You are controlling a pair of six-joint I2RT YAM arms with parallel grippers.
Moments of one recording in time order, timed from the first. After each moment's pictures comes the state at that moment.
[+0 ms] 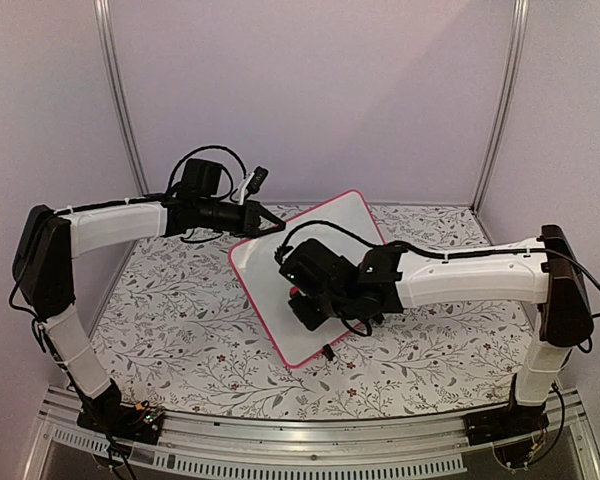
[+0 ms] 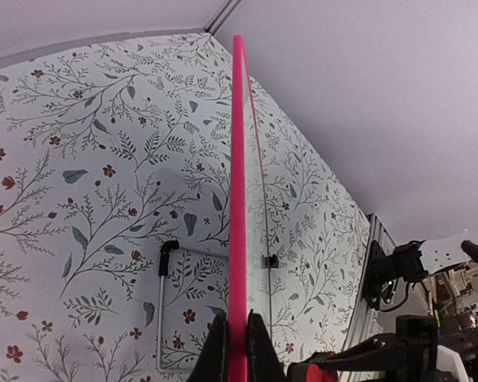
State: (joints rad) left arm -0.51 1.76 1.30 -0.09 0.68 -0.34; right arm 1.20 1.84 1.44 -0.52 0.49 0.27
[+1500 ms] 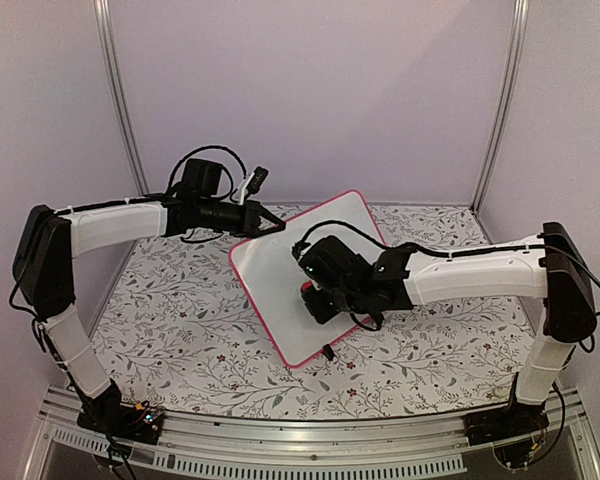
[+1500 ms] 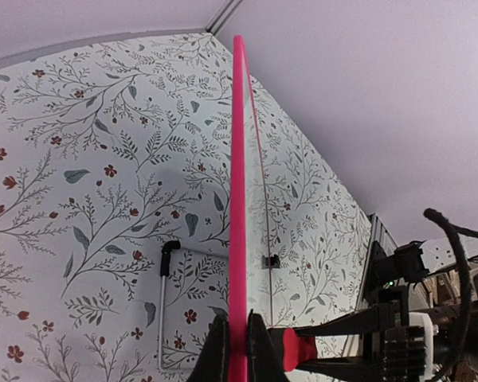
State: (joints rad) left arm -0.51 1.76 1.30 -0.09 0.67 -0.34; right arm 1.11 1.82 1.32 -0.39 0.43 0.28
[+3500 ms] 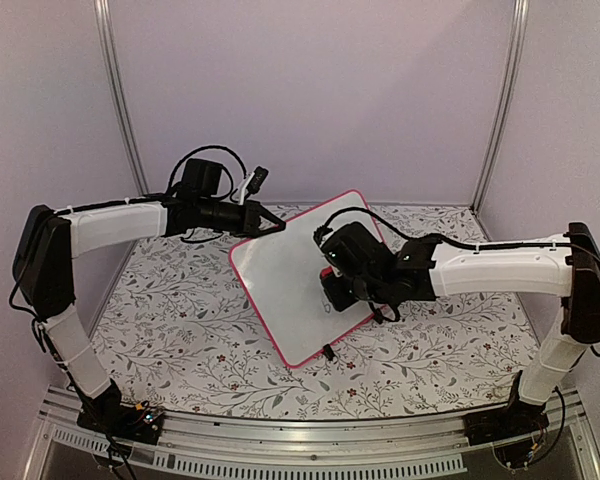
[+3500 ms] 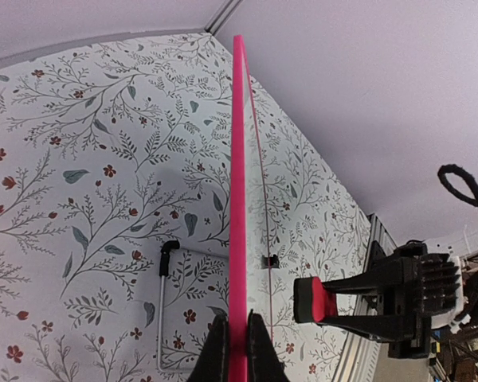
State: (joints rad) left arm -0.51 1.76 1.30 -0.09 0.67 -0.34; right arm 1.06 1.70 1.26 -0.39 0.47 0.27
